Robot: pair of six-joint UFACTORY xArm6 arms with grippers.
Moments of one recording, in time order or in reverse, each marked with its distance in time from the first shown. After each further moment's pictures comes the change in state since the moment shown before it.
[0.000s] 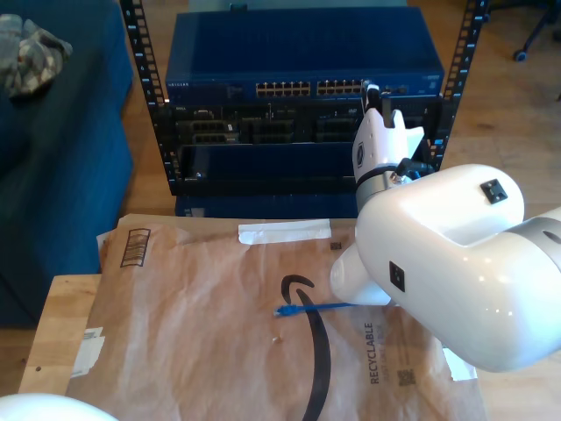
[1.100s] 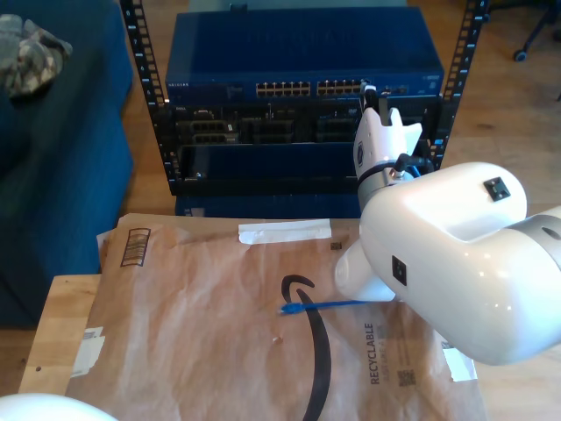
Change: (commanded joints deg) left arm 0.0 0.0 0.0 0.0 0.0 0.0; right arm -1.2 1.0 -0.9 -1.8 0.8 -2.8
